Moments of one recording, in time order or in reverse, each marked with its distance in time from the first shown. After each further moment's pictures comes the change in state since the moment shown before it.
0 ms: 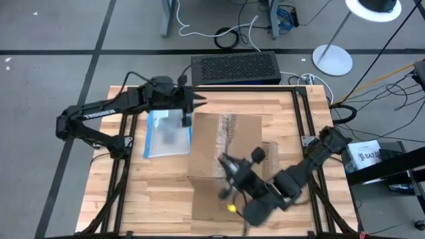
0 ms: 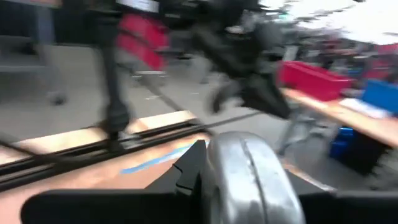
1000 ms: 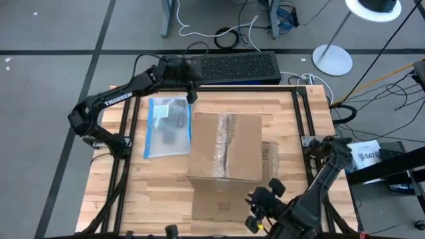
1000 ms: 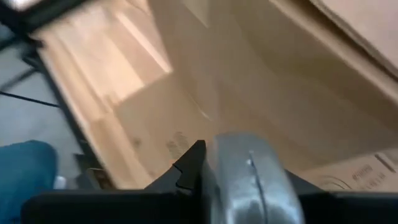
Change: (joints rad) left arm 0.343 0.187 0.002 0.055 0.219 -0.073; right arm 0.194 0.080 0.000 -0.735 -0.643 1.112
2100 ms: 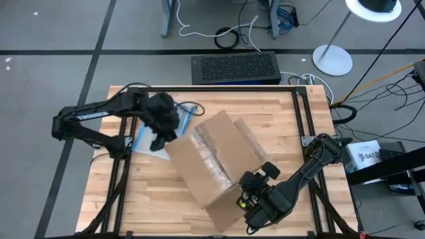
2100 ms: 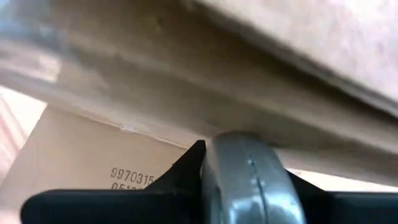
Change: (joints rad) left arm -0.451 -0.259 0.000 -0.799 0.189 -0.184; right arm -0.172 0.036 -0.003 -0.174 -0.097 -0.181
